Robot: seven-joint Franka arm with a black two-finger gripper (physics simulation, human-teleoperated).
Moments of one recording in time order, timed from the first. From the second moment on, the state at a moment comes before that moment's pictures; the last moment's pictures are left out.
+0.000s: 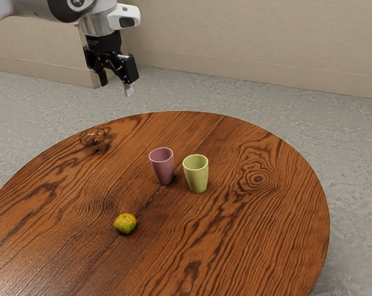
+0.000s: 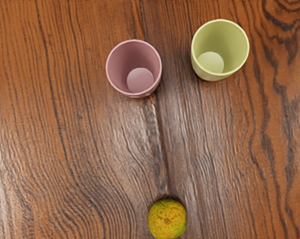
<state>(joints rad) -0.35 0.11 0.32 -1.41 0.02 1.59 0.12</state>
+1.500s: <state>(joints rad) -0.11 0.47 0.22 -1.53 -0.14 2.08 0.10</state>
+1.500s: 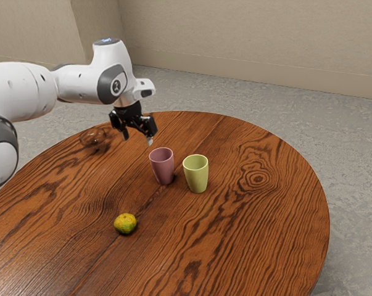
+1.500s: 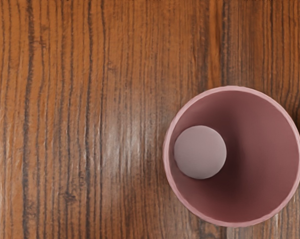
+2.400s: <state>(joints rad) -0.11 0.70 0.23 -1.40 -0.19 2.10 0.09</state>
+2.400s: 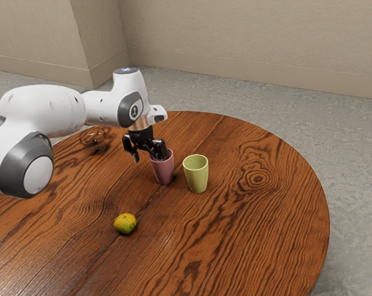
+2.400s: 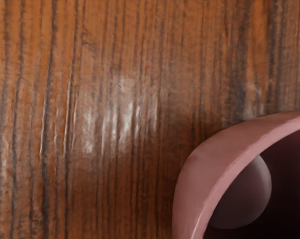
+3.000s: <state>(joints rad) -0.11 0.71 0.23 -1.40 -0.21 2.13 0.07</state>
